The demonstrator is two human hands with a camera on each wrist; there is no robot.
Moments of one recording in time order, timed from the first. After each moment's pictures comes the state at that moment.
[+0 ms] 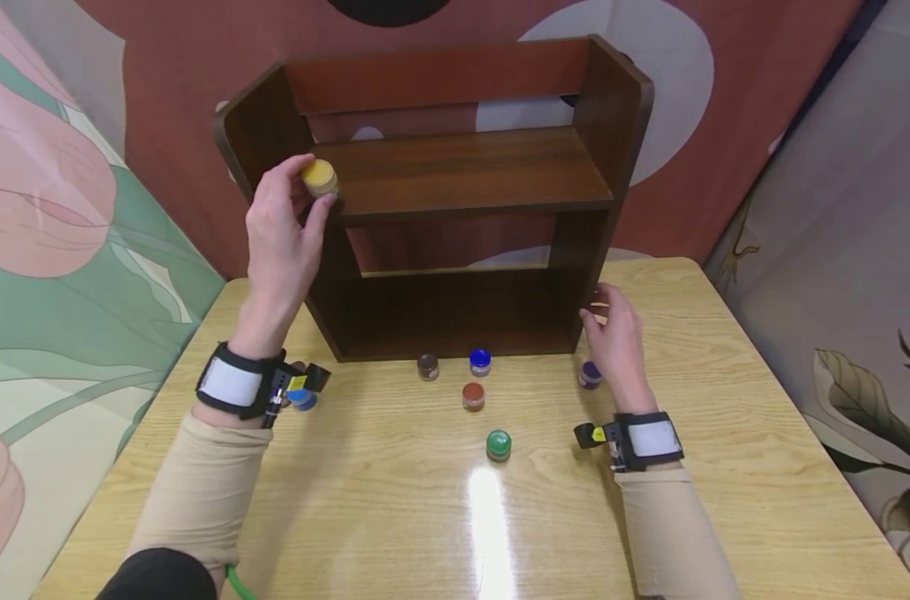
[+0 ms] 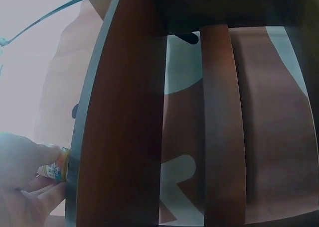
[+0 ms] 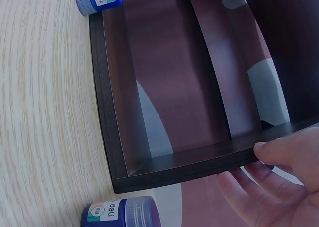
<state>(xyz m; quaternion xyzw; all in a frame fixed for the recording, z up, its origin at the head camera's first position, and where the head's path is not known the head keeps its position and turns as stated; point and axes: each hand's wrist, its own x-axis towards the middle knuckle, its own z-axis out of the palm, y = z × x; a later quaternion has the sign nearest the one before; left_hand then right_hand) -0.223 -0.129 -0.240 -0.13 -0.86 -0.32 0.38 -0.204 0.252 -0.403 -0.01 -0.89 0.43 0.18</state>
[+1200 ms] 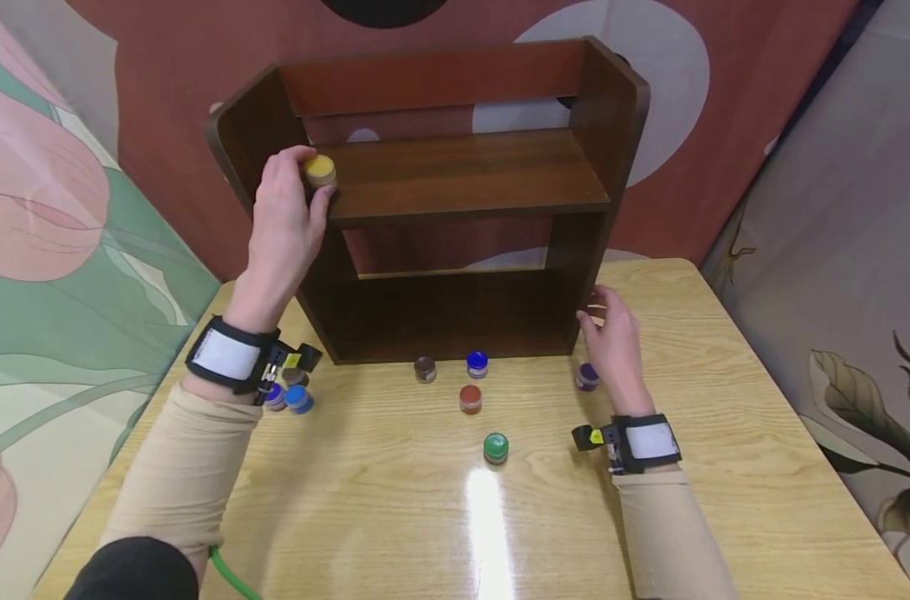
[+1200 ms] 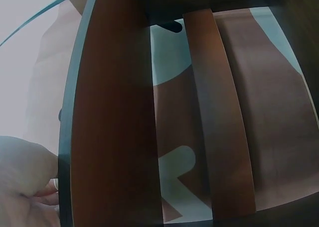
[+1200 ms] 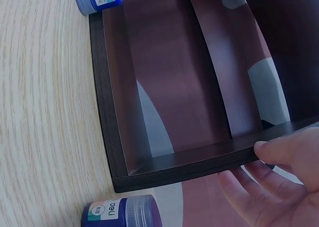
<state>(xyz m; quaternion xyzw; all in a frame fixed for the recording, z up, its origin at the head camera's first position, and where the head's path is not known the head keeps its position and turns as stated) -0.237 -0.129 -0.224 -0.07 -0.92 -0.26 0.28 -0.200 0.250 -0.406 -0.01 -0.89 0.43 0.18</state>
